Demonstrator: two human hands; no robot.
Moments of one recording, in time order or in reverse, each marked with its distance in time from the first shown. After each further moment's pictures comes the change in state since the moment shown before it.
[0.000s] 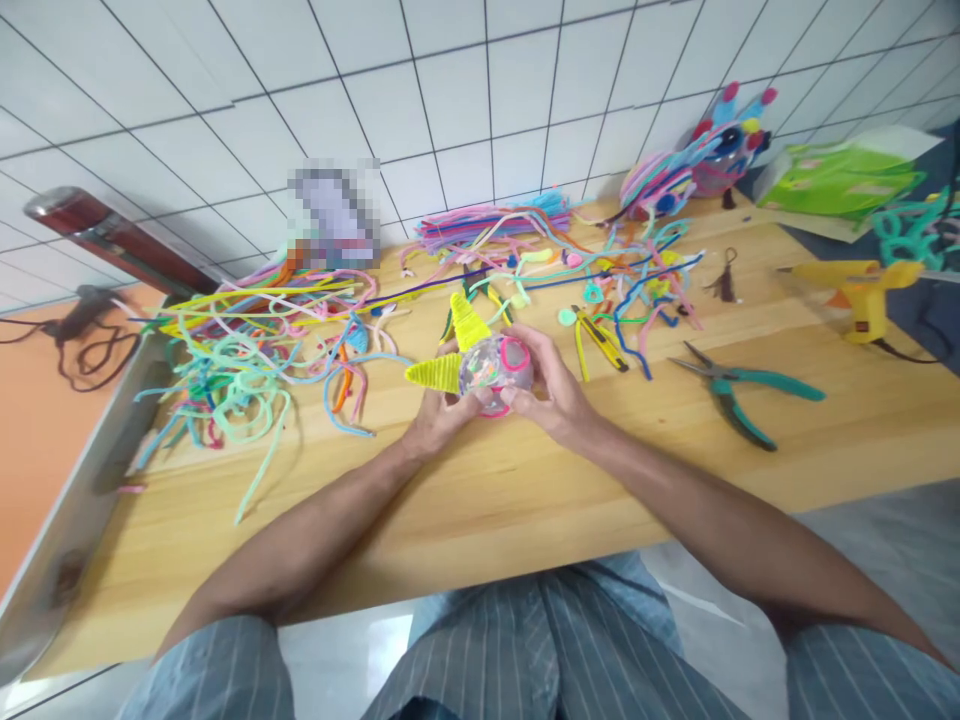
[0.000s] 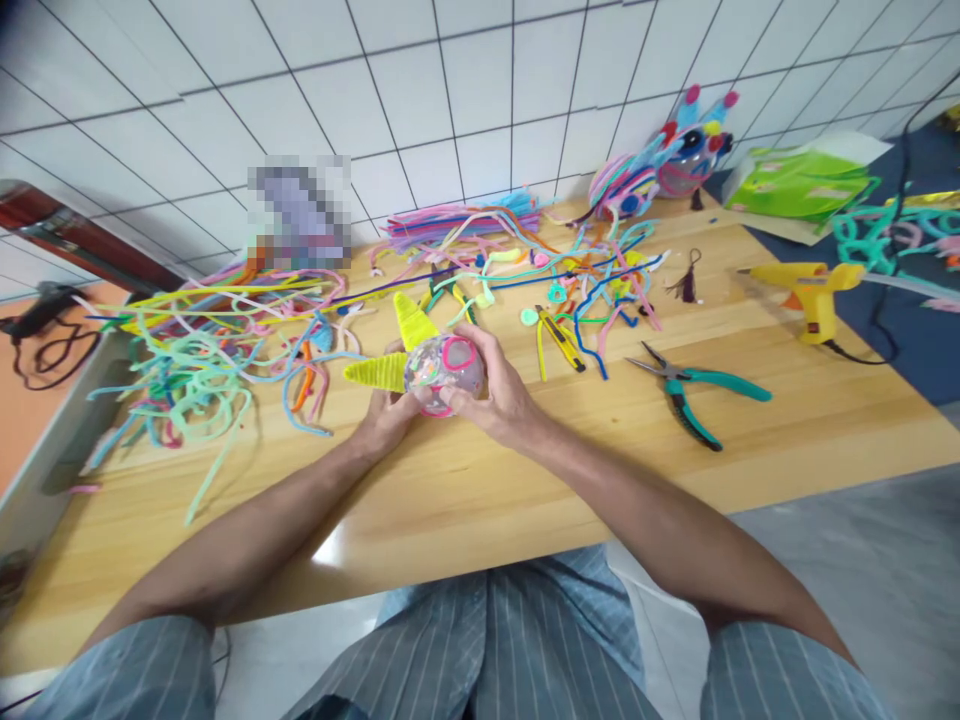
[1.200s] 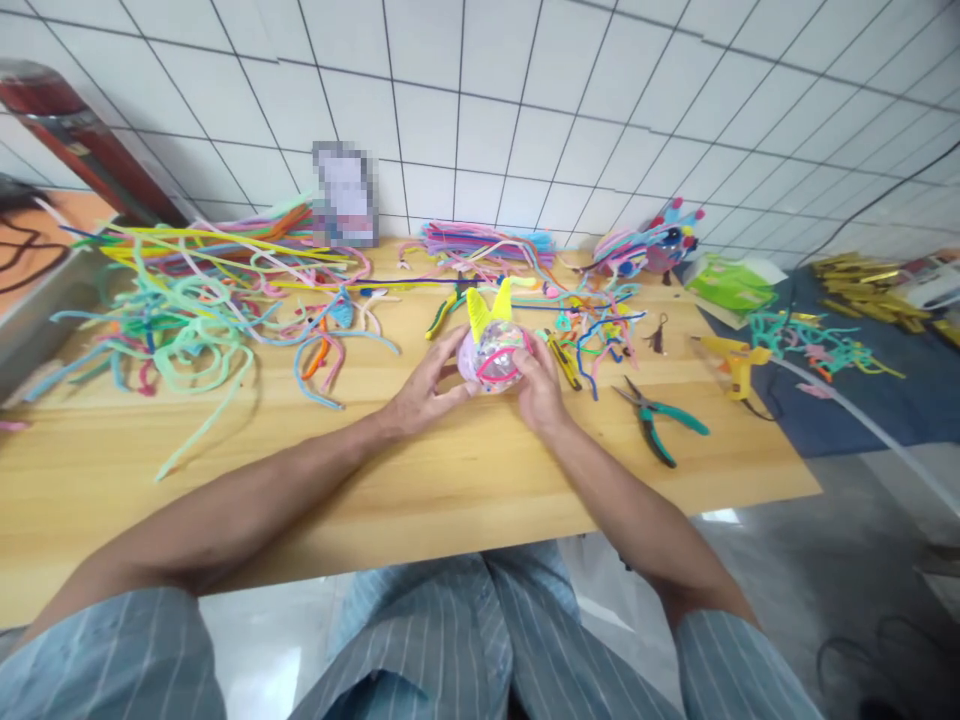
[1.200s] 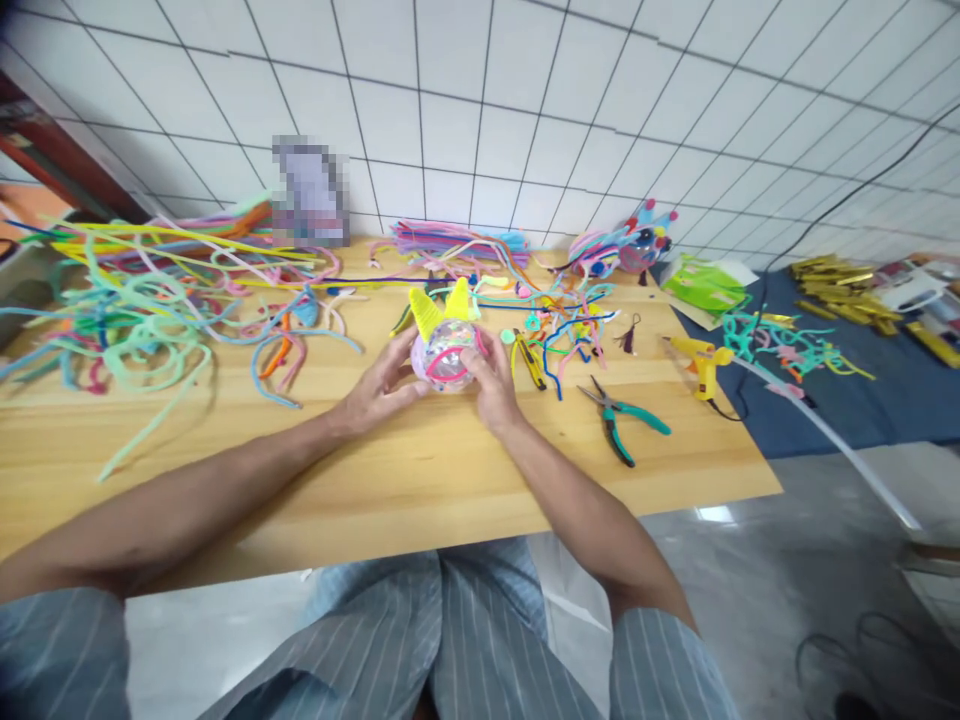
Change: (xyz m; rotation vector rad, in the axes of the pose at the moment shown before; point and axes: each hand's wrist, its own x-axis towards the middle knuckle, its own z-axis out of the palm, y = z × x) left_hand 0.007 -0.025 -0.014 0.179 -0.182 0.245; right_hand 0.023 0.014 -0.003 0.365 0.353 0.059
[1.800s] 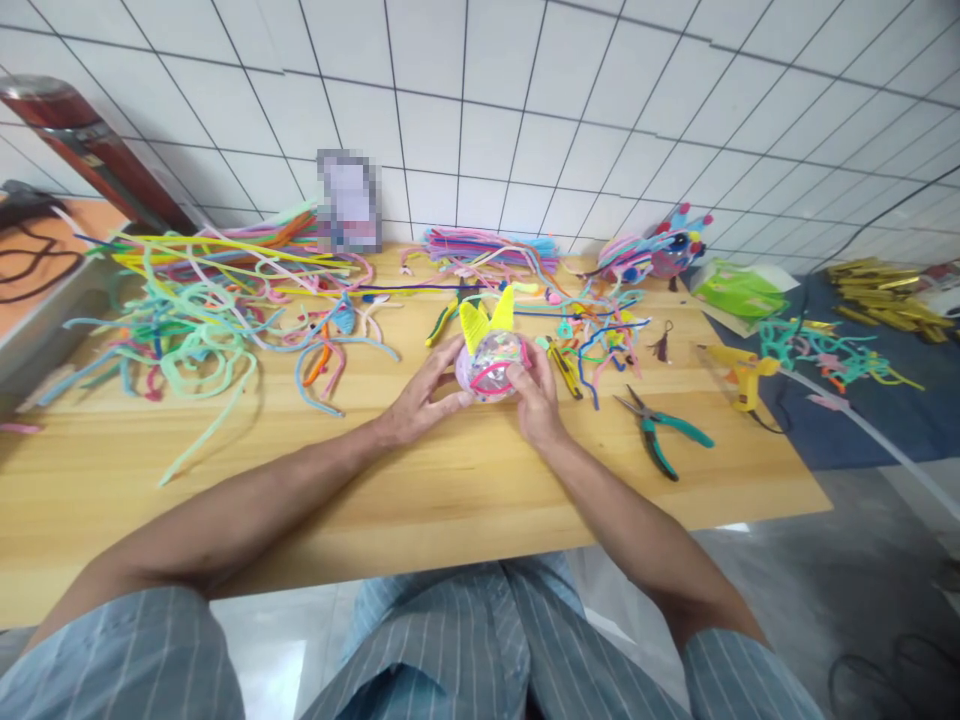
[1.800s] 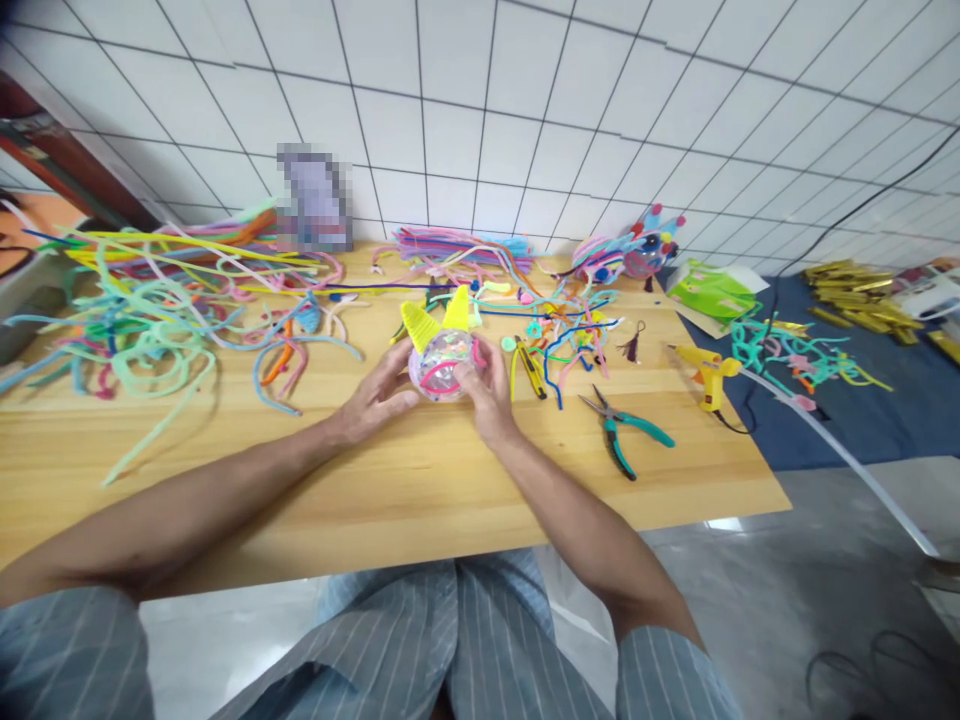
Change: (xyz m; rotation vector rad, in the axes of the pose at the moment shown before) left_hand -0.003 0.006 -0.004 -0.075 0.008 -0.046; right_hand -0.008 0.001 -0.003 -0.171 -0.045 -0.033
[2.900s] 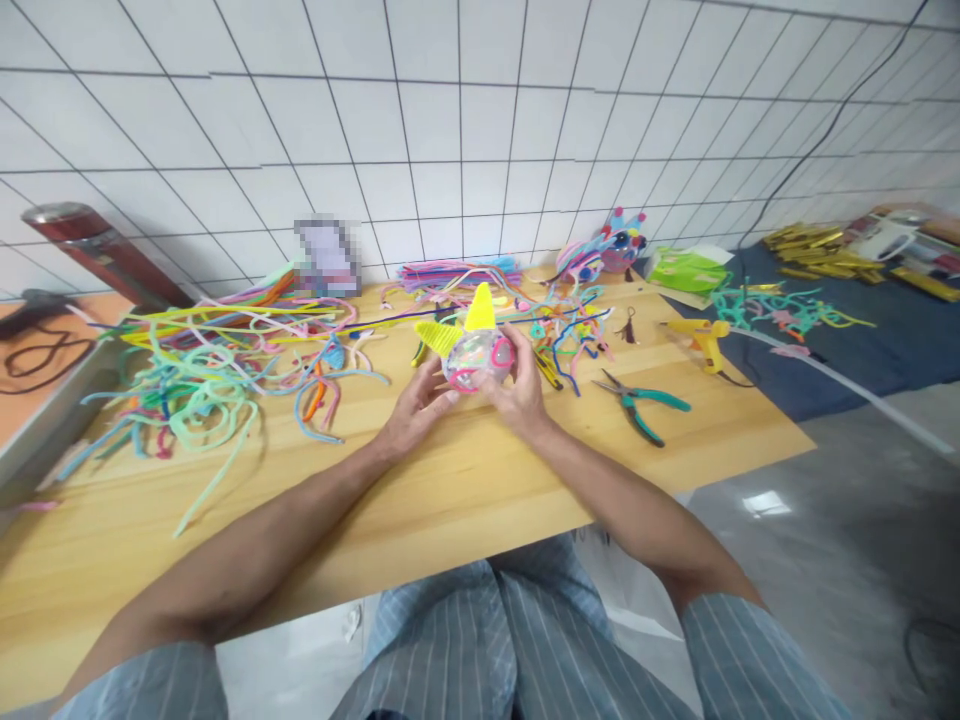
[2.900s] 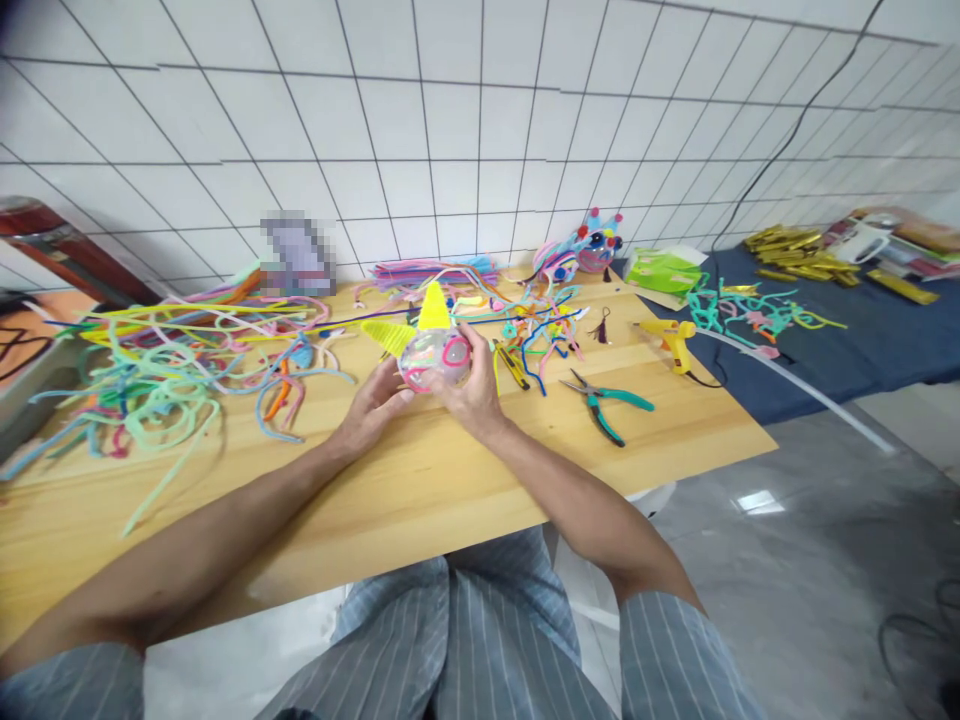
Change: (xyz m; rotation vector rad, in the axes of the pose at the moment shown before) left_hand 0.010 0.001 0.008 -0.079 0.028 -0.002; right_hand -0.002 -0.019 0.002 -0.241 0.058 -0.292
